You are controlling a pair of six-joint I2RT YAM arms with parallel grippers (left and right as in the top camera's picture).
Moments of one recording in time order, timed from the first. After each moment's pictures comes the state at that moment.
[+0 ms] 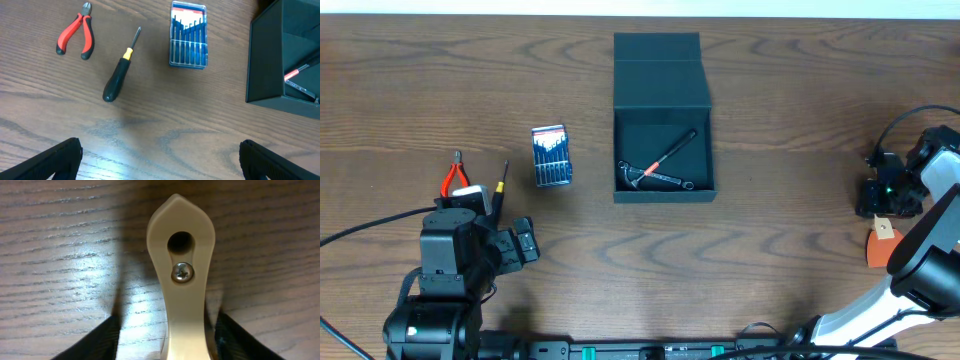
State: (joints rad) left arm -0.05 0.65 0.75 -0.97 -0.01 -0.28; right arm -0.60 1.96 1.24 -0.82 0.03 -0.55
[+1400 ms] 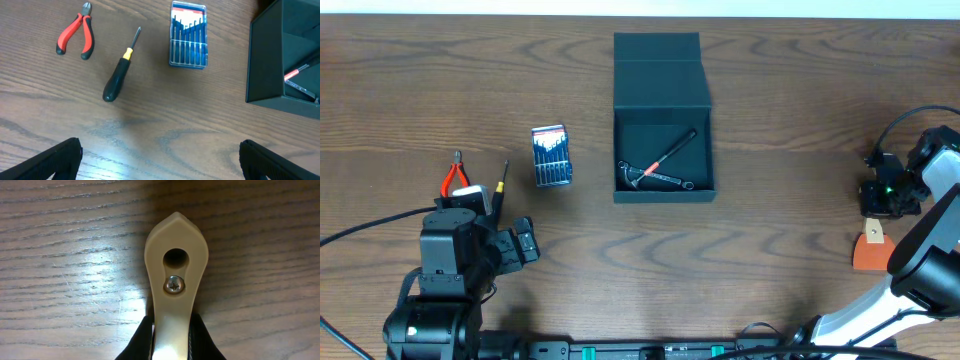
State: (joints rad) left arm -0.05 0.65 0.75 -0.97 -0.01 -0.28; right arm -0.60 1.96 1.25 -0.86 -0.01 -0.55
